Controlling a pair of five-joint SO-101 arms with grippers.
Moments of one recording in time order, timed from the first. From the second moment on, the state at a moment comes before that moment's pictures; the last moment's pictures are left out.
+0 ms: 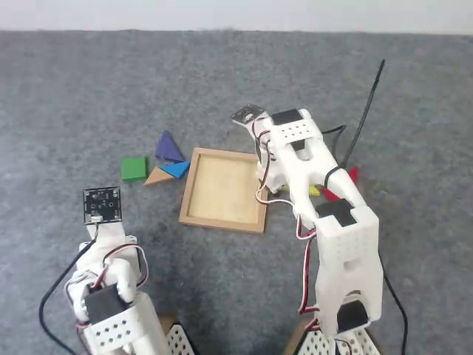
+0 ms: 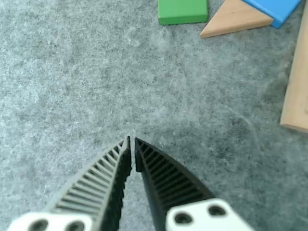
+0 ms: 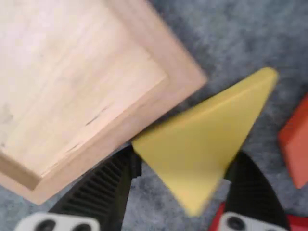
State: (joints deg) left arm -30.5 -103.7 97.0 72.6 -10.4; right arm -22.0 35.6 -11.3 78.0 22.8
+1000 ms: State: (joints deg) left arm -30.5 -103.7 97.0 72.6 -10.4; right arm -12.9 36.7 -16.7 83.3 38.4
